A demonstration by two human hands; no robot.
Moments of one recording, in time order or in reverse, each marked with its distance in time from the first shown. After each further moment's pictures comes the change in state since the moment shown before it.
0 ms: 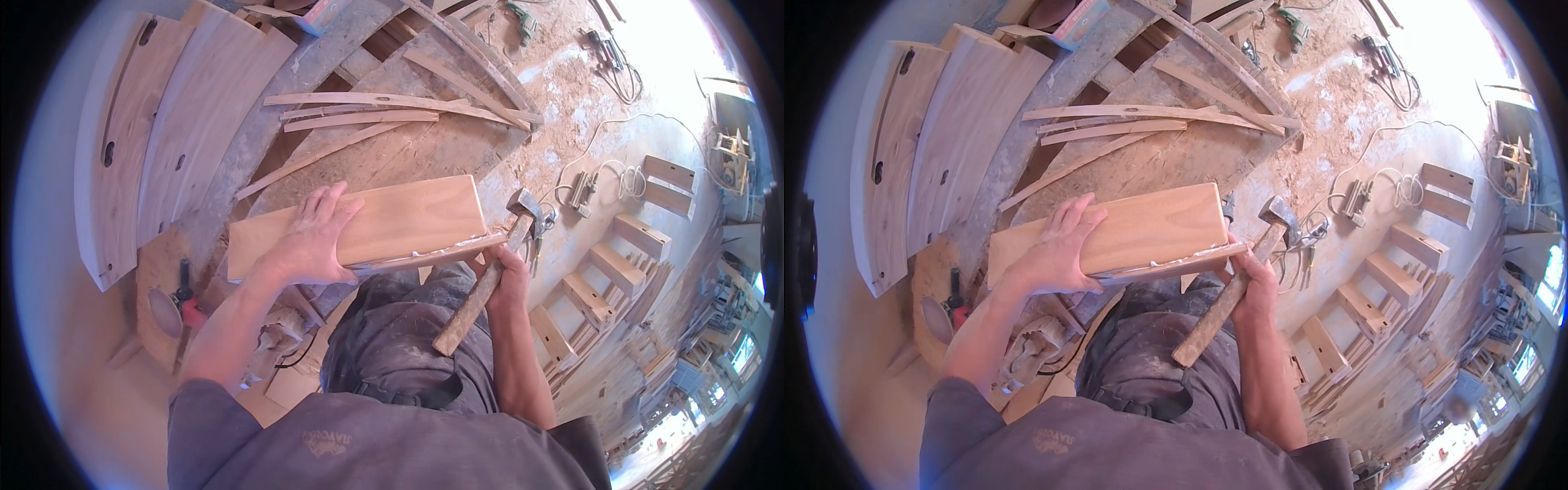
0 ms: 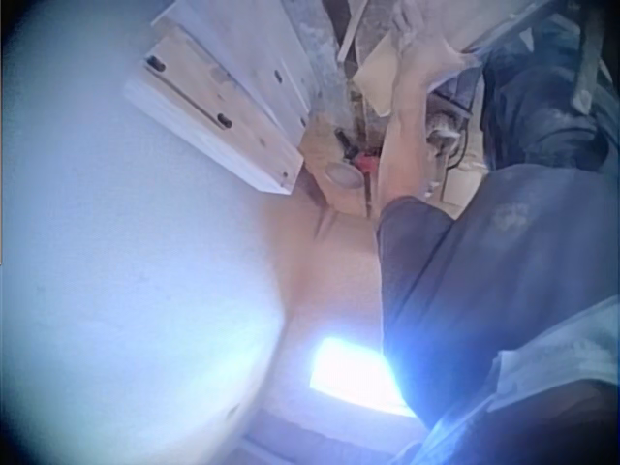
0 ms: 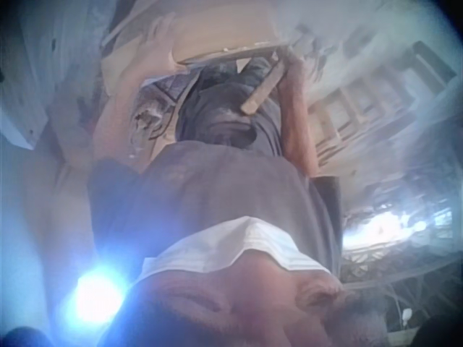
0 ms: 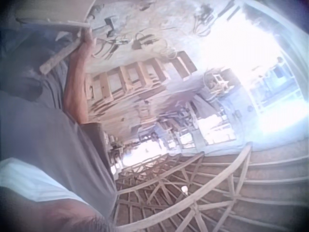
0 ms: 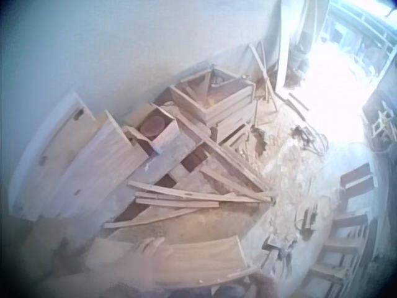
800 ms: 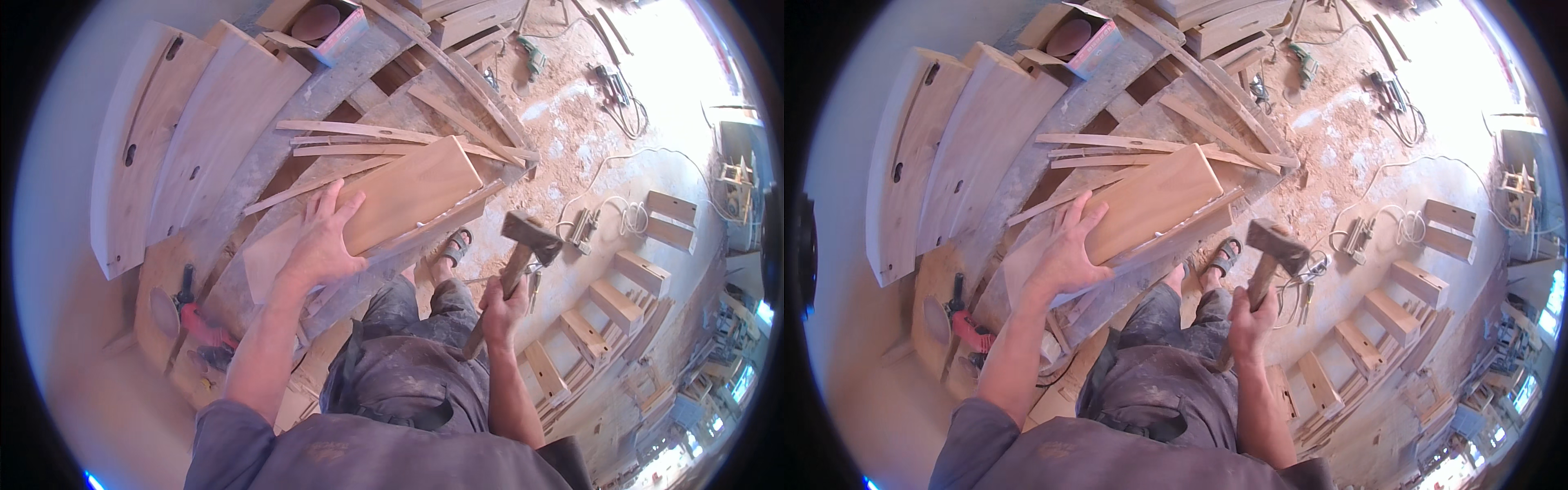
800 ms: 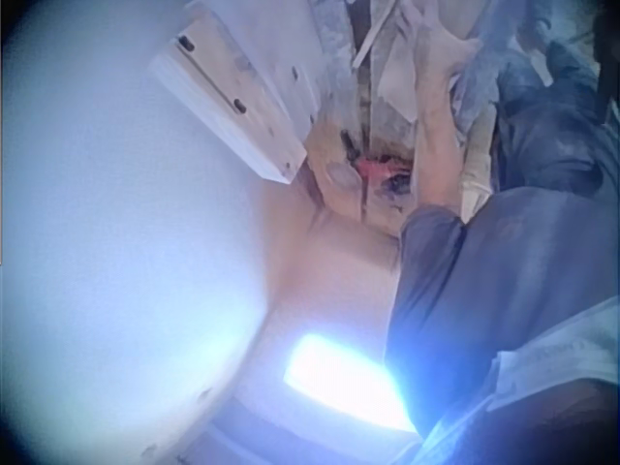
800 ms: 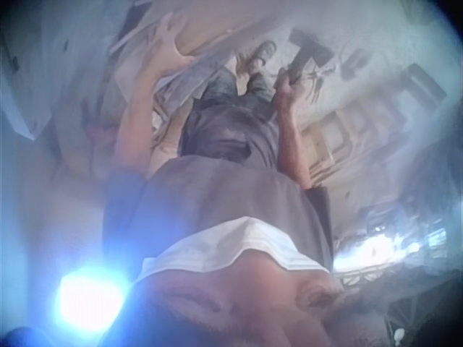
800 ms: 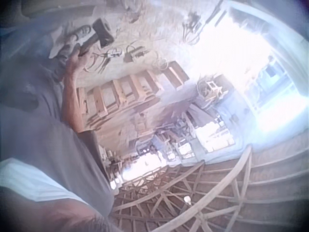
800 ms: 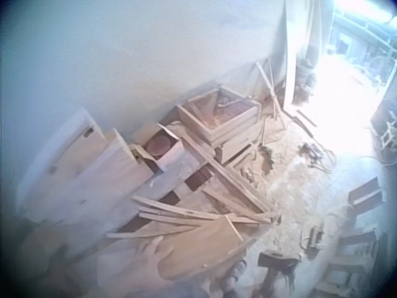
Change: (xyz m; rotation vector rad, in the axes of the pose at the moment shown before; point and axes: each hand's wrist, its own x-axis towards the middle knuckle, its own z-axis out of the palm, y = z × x) left_hand 0.035 0.032 0.000 -0.119 0.146 -0.356; right_hand -0.010 -0.016 -0.008 -0.726 0.127 -0.507
